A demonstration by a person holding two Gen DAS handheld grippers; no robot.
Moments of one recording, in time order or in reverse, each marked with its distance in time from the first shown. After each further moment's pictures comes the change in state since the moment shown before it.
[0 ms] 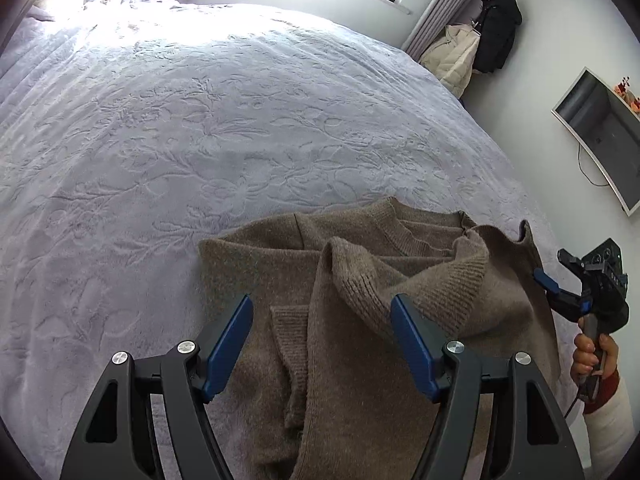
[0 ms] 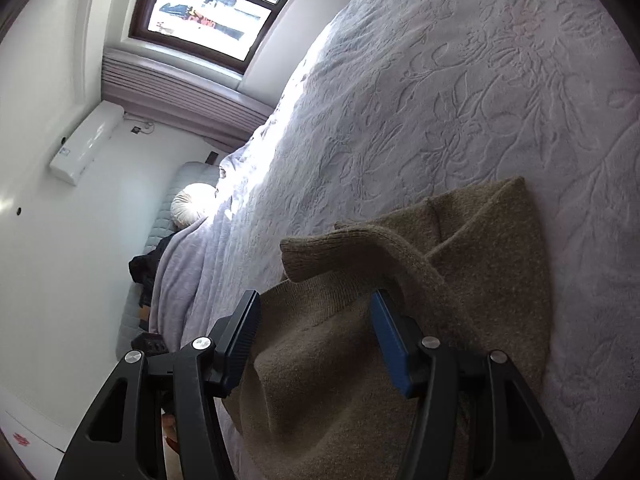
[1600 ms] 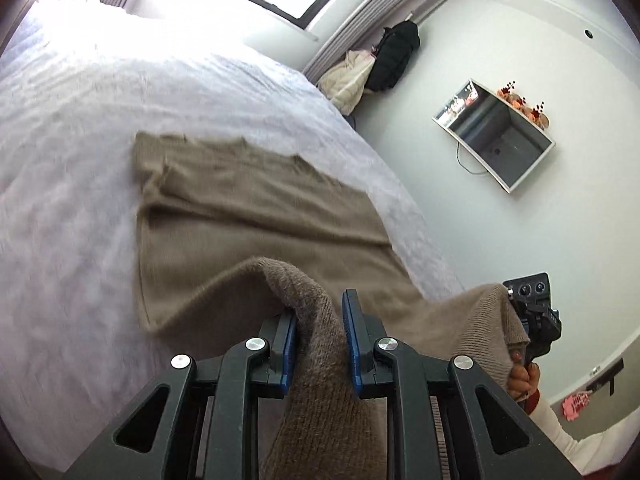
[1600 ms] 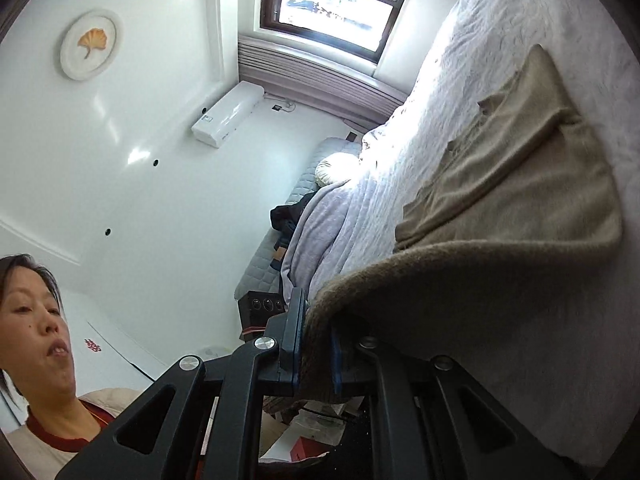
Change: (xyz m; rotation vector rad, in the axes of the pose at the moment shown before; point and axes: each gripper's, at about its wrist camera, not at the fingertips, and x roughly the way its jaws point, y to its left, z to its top) left arm -0.156 -0.050 -0.170 0.028 -0.120 -0.389; right arm -0.122 0.050 -0.223 -0.169 -0.019 0.465
